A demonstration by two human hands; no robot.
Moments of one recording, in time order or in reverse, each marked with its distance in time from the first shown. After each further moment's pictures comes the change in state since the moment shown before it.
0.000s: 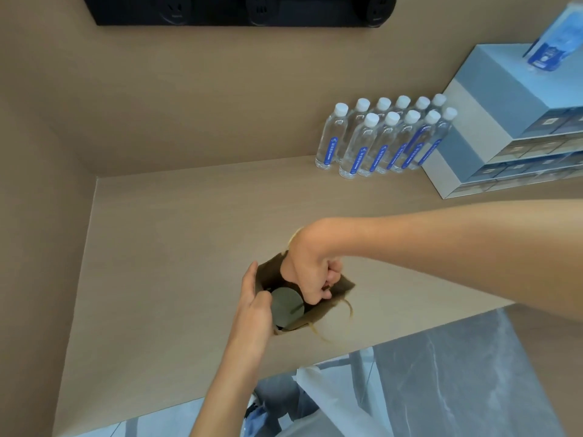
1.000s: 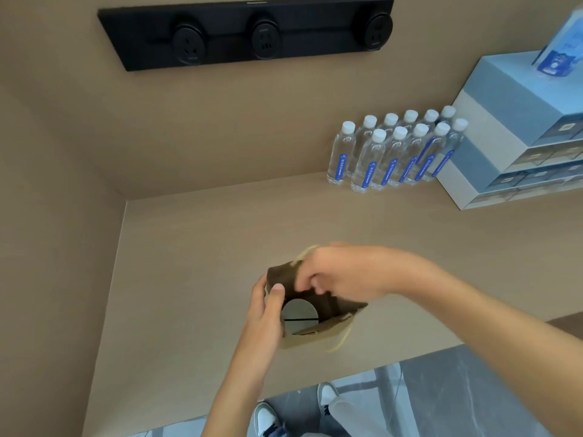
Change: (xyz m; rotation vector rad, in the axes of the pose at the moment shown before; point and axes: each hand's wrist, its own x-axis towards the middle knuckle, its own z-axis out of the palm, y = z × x) left_hand -0.007 0.005 -0.001 -0.023 0.019 0.096; right_hand -0.042 0.033 0.060 0.370 0.848 -0.382
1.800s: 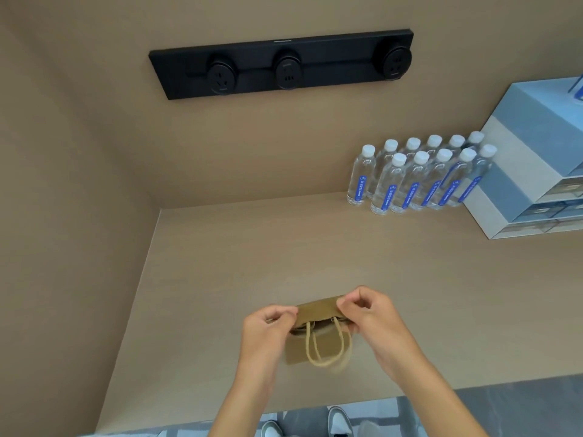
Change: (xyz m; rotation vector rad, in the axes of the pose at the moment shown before) left_hand 0.007 -0.002 0.015 -0.122 0.193 0.051; right_hand -0.006 0.039 0.093 1.417 0.691 0.336
